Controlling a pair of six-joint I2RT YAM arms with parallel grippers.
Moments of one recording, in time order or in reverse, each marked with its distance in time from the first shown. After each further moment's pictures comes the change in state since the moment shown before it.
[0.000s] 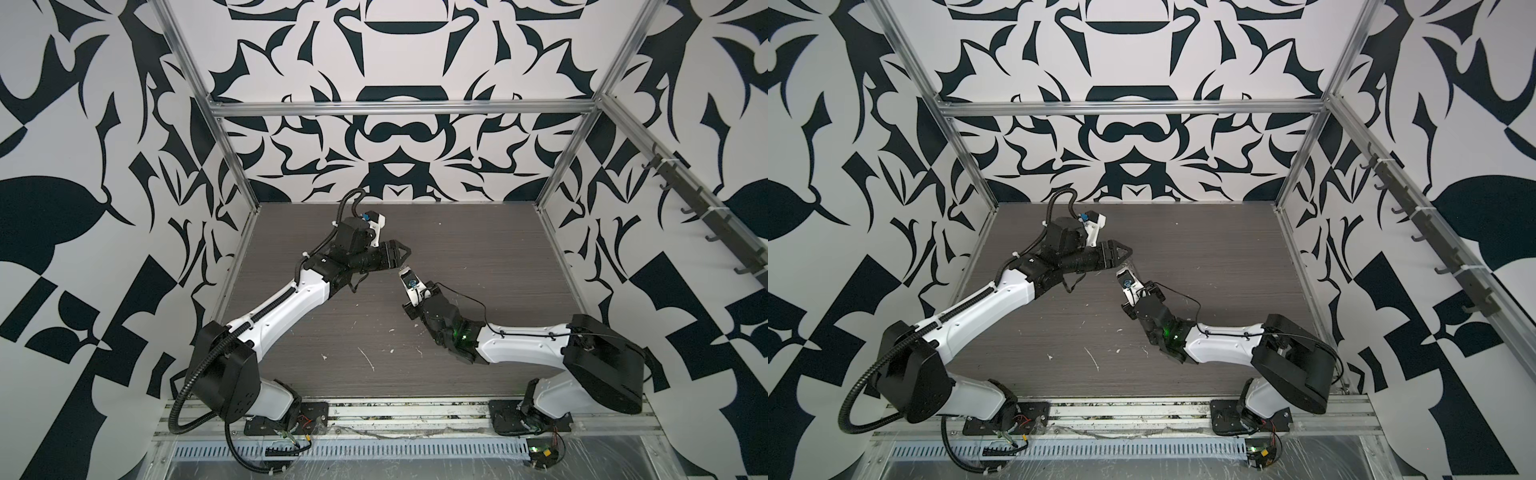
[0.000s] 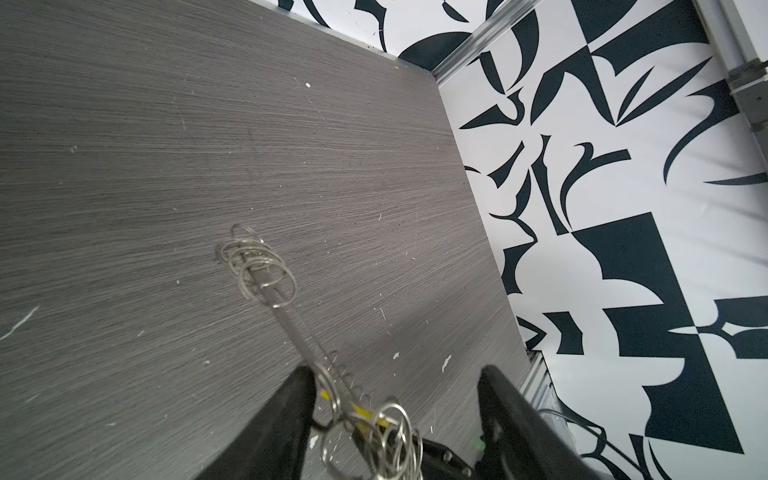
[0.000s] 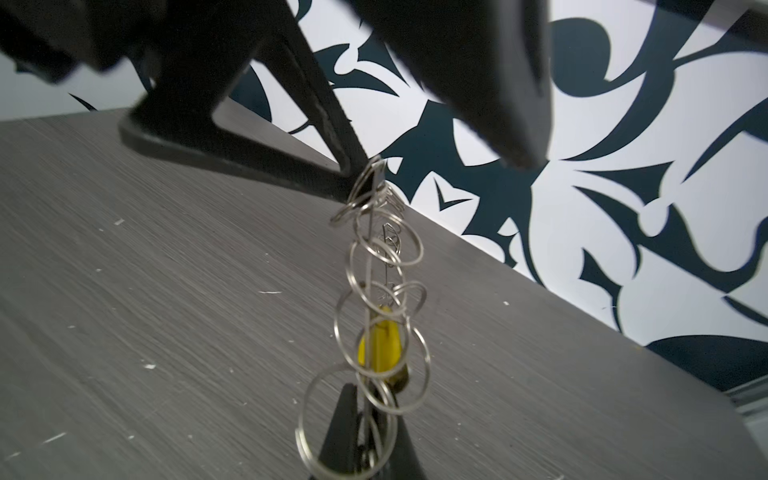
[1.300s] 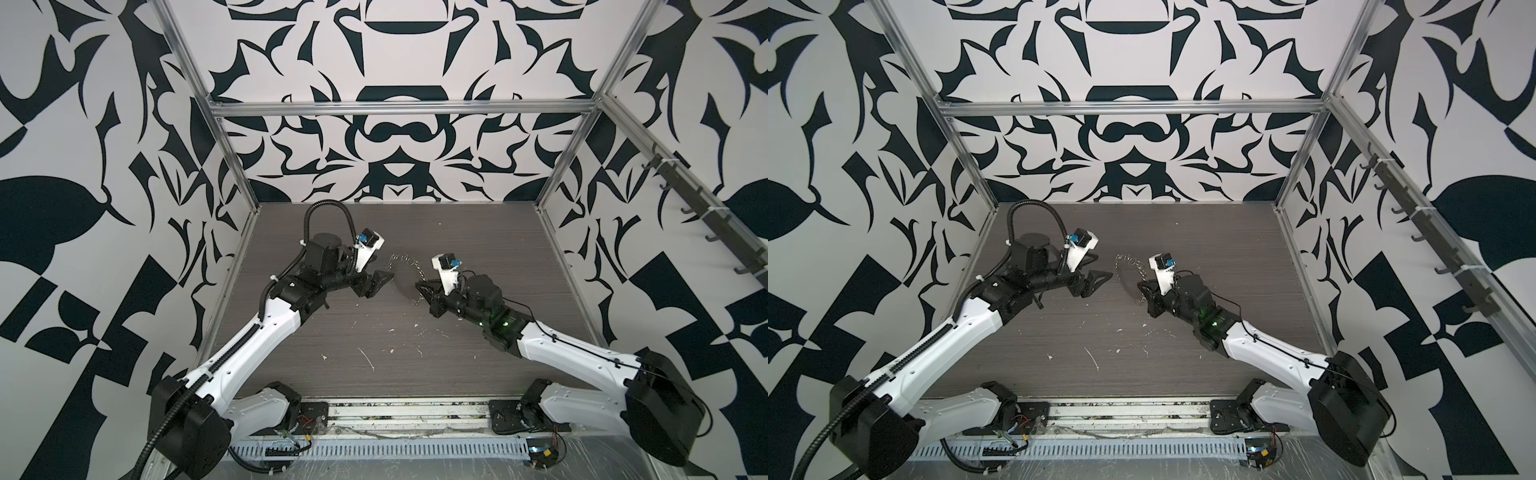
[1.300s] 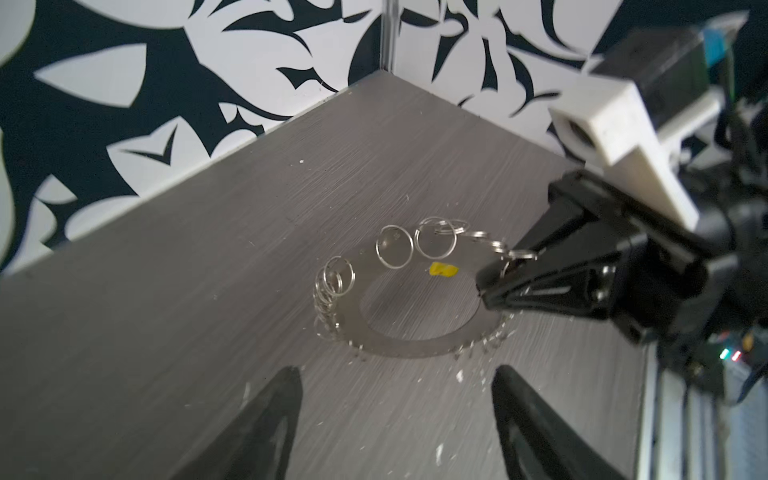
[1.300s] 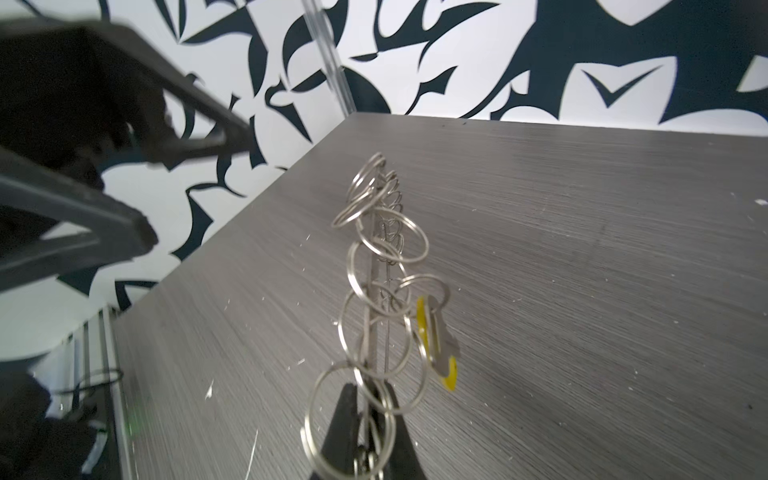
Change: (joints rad) left arm 0.071 -0.265 -0.209 0.005 0.080 0.704; right arm -0.292 -0.319 -0.054 -0.325 -0.752 0.542
